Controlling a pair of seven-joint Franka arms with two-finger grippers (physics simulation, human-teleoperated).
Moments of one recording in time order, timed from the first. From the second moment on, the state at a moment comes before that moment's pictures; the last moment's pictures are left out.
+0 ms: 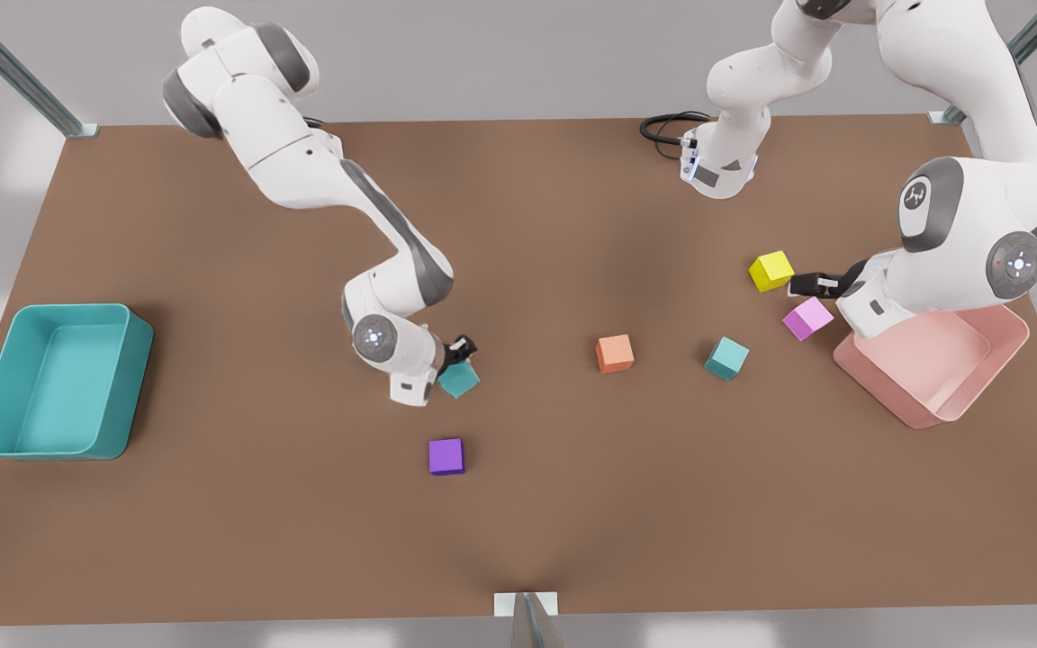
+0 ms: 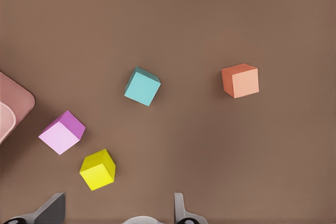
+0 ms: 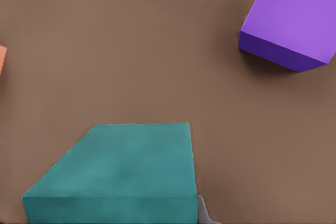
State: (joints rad) left arm 0.29 0.17 -0.34 -1.58 -0.08 1.39 0.05; right arm 0.39 0.62 0.21 -1.62 0.25 2.21 -0.10
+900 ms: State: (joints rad) left arm -0.09 0.35 -0.18 -1.77 -0.02 1.63 -0.03; right arm 0.42 0.78 0.18 -1.14 0.24 2.01 0.59
